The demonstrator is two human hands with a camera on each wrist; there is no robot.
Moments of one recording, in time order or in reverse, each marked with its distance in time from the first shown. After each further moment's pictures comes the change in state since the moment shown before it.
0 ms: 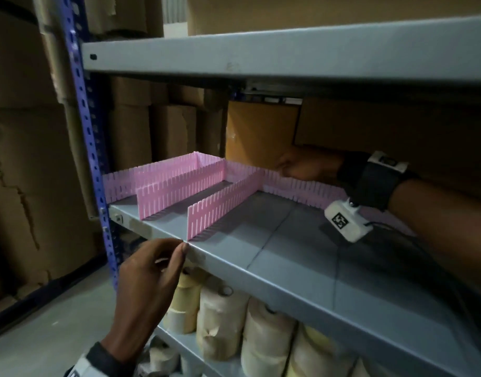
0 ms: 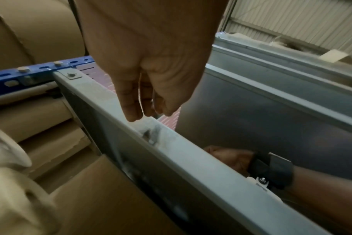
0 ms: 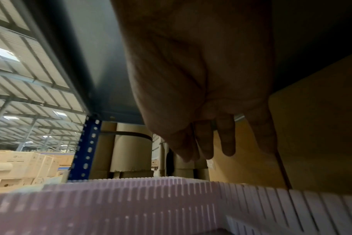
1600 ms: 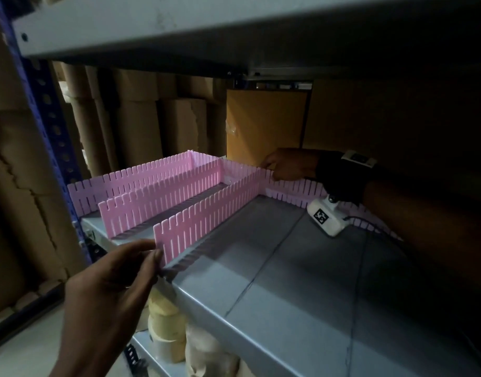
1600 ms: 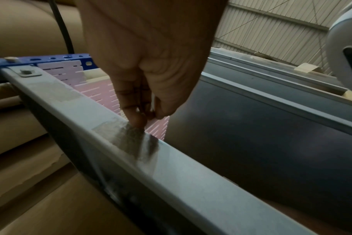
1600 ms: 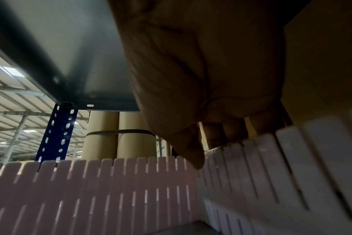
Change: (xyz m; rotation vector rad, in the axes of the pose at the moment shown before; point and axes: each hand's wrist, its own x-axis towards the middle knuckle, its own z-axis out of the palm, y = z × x) left_hand 0.028 -0.005 0.014 0.053 0.063 0.096; right_hand 0.115 0.068 0.054 0.100 -0.073 0.019
